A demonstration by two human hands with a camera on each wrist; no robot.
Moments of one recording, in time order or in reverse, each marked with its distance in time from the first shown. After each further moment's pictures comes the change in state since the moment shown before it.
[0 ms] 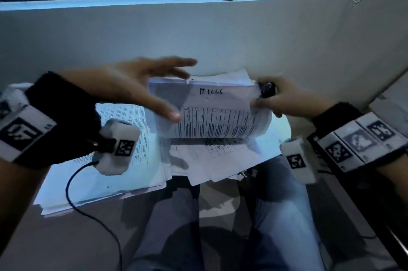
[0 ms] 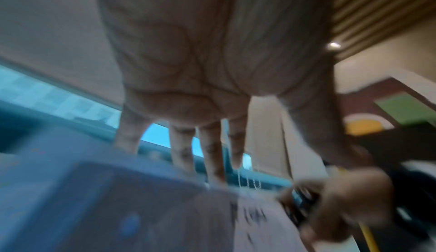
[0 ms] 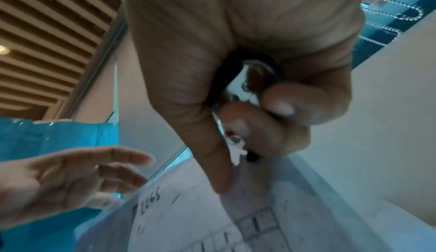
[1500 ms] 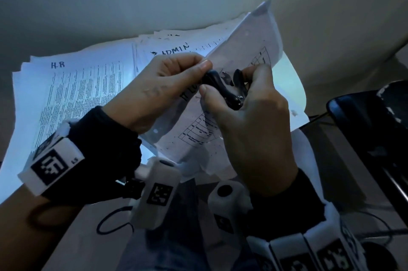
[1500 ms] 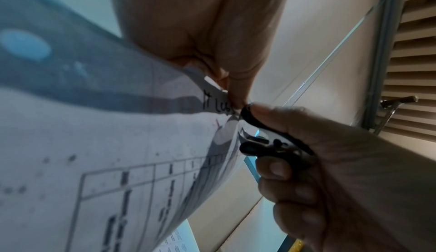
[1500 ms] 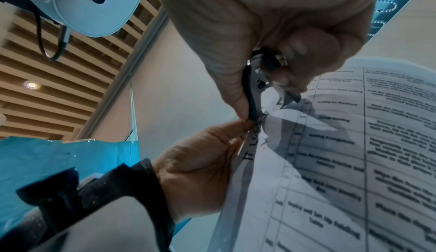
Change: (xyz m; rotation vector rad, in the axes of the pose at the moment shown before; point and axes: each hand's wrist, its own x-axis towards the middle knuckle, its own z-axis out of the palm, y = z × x) left_hand 0.080 -0.021 0.097 -0.810 0.185 0.138; right_hand -0.042 -0.046 0.102 0.290 0.555 0.108
